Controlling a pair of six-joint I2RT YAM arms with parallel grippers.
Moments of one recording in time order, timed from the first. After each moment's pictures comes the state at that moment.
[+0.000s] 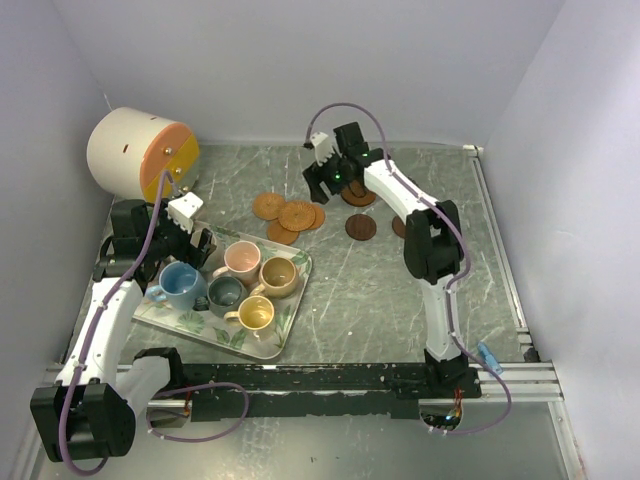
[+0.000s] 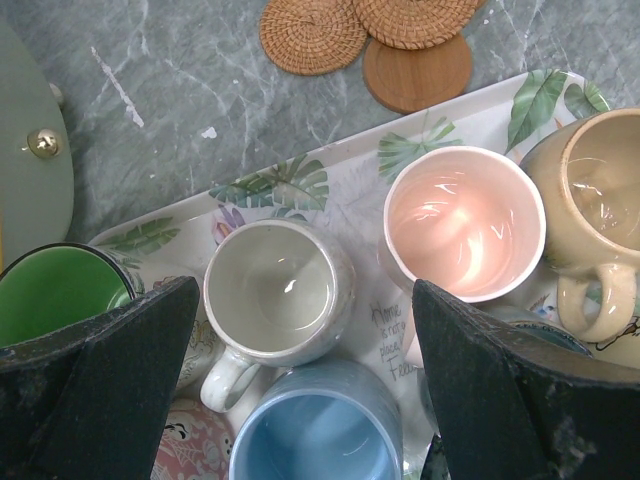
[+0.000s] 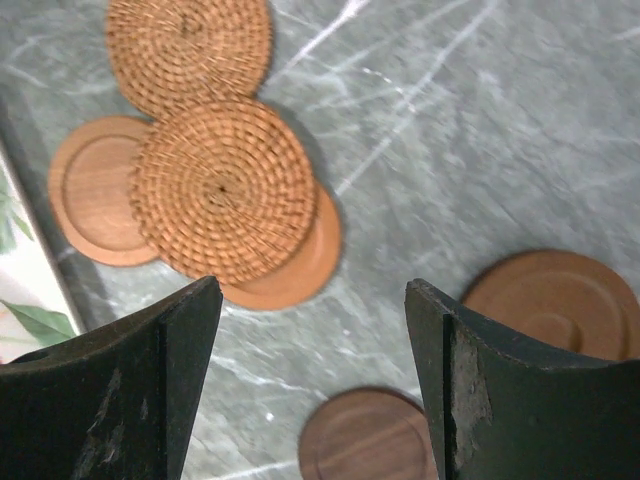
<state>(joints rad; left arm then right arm) 0.06 0.96 0.75 -0.39 0.55 0.49 0.40 2.21 1.93 -0.58 -0.37 -0.36</state>
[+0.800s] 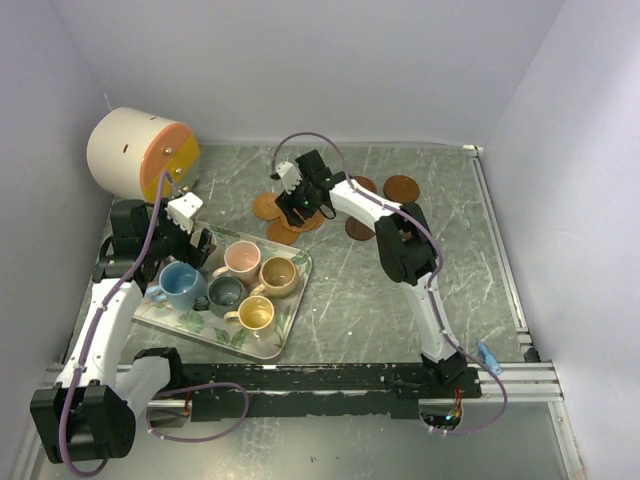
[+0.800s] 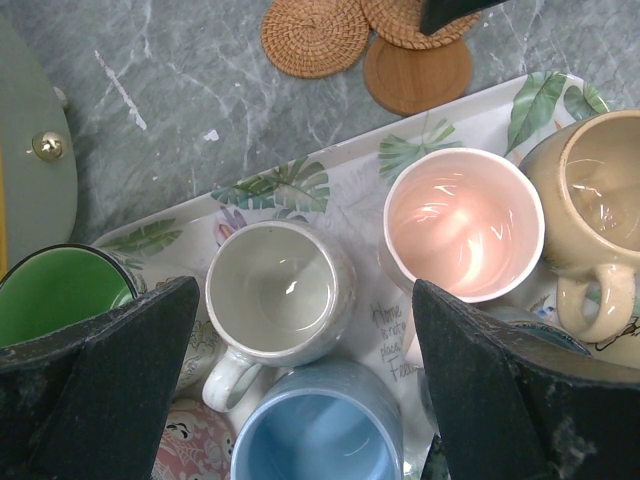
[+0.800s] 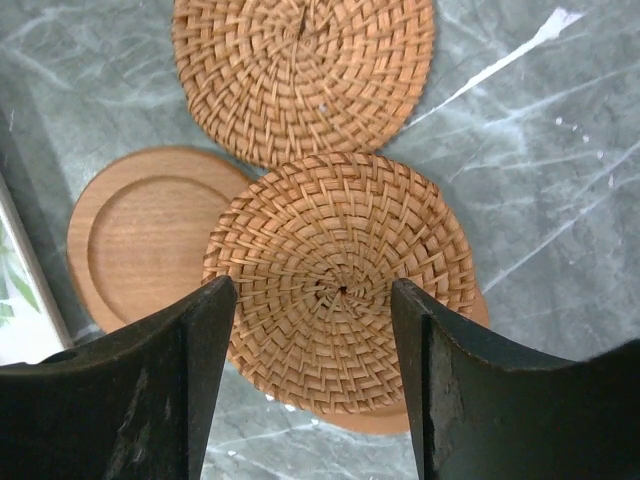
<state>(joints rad) 0.05 0.96 0.75 -0.39 0.55 0.49 0.58 2.37 1.93 -0.49 -0.27 -0.34</state>
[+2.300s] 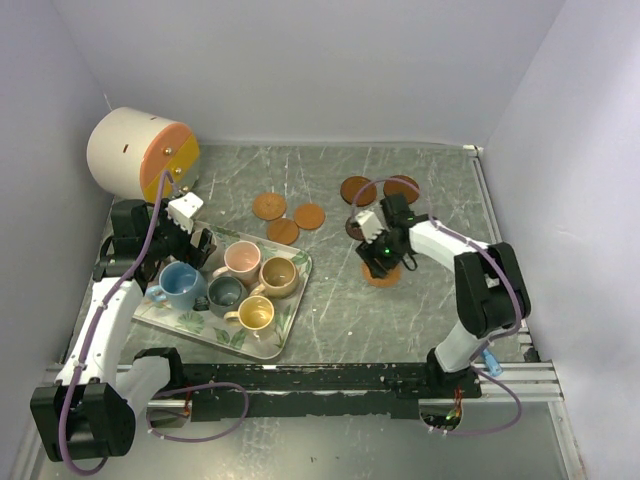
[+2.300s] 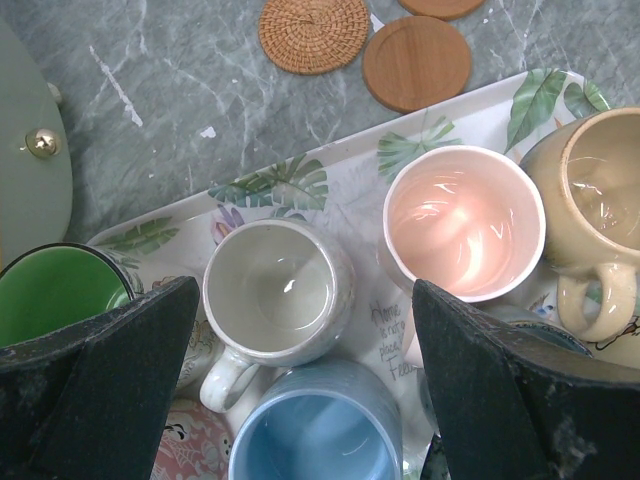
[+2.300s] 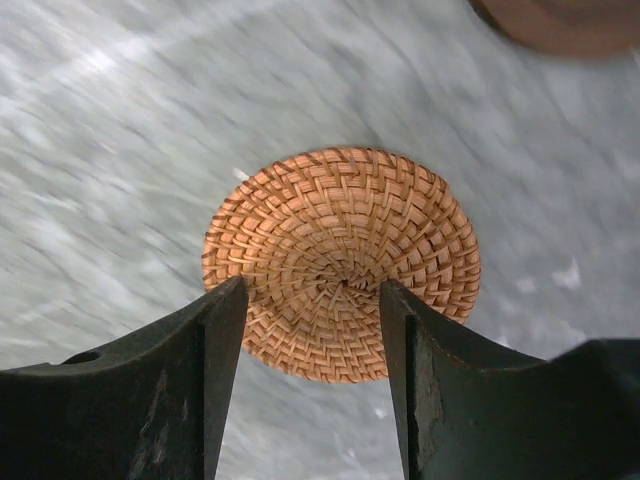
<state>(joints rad) 0.05 0.97 0.75 -0.39 0.55 0.49 0.35 1.67 0.97 -0.53 -0.24 -0.50</state>
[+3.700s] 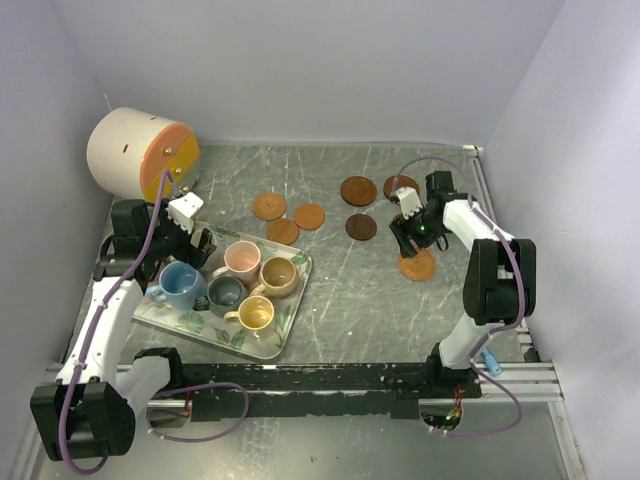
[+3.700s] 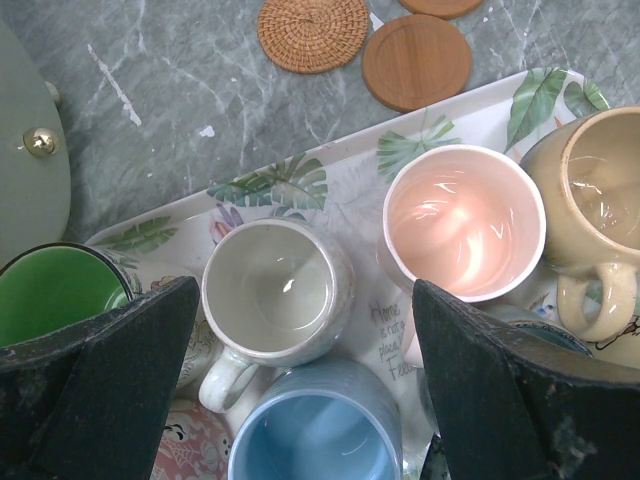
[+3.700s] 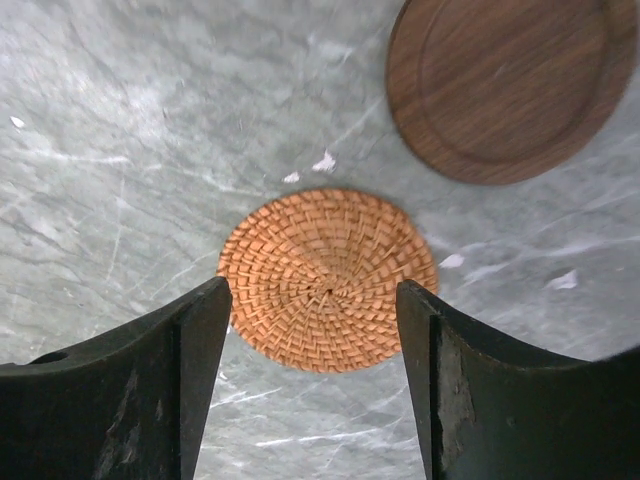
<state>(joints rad) 0.05 0.97 0.75 -0.39 0.55 0.49 0.02 1.71 1.14 -0.70 -0.25 -0.62</state>
